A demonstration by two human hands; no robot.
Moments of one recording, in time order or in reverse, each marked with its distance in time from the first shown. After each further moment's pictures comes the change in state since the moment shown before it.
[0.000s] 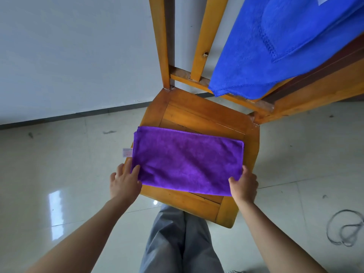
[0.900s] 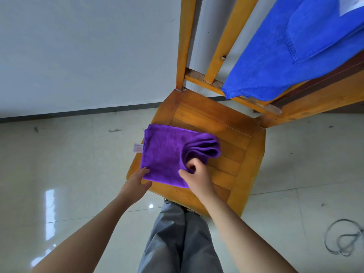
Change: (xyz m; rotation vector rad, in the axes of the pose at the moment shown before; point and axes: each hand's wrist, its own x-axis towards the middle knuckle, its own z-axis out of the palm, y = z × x) left_hand -0.014 -0.015 0.008 -0.716 -0.177 -0.043; right_hand -0.092 -0.107 0.012 0.453 -0.453 -0.411
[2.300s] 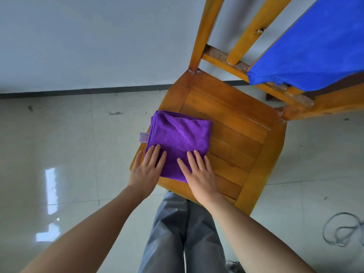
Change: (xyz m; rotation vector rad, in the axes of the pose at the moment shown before) left_hand 0.027 -0.015 0.016 0.943 0.267 0.509; right_hand 0.034 0.069 0.037 -1.330 -0.091 -0.491
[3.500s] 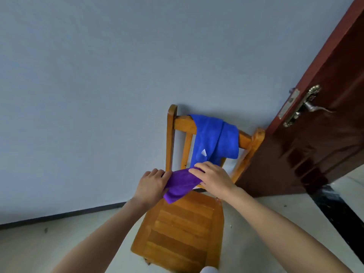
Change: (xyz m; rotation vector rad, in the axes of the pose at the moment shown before) left_hand -0.100 0.044 -0.375 0.042 0.672 0.180; right_hand -0.184 0.076 -0.356 -0.146 0.824 -0.191
